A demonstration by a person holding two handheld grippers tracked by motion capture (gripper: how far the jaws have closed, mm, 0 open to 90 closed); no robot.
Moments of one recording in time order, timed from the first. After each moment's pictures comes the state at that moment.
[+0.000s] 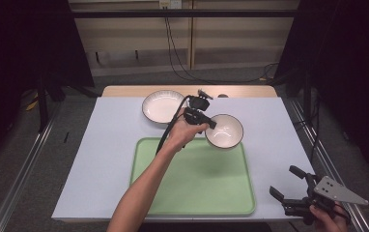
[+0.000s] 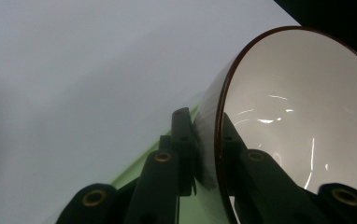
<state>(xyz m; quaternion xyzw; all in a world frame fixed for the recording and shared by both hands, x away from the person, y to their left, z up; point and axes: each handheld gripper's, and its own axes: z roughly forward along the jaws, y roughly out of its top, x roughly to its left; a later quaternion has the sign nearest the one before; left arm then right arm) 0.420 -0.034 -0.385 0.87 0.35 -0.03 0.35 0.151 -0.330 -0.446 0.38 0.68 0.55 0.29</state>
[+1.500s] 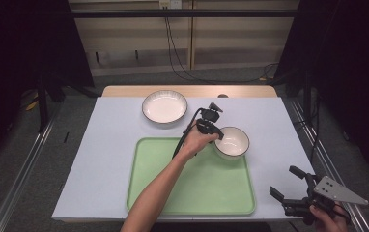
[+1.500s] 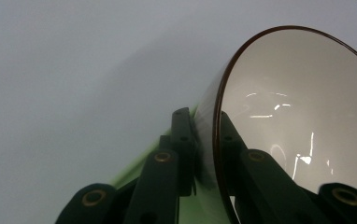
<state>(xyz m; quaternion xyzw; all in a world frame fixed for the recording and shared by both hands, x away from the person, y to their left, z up) 0.430 -0.072 -0.449 0.87 0.37 -0.05 0.32 0.151 -0.331 -0.447 0.39 0.68 0.55 0.29</state>
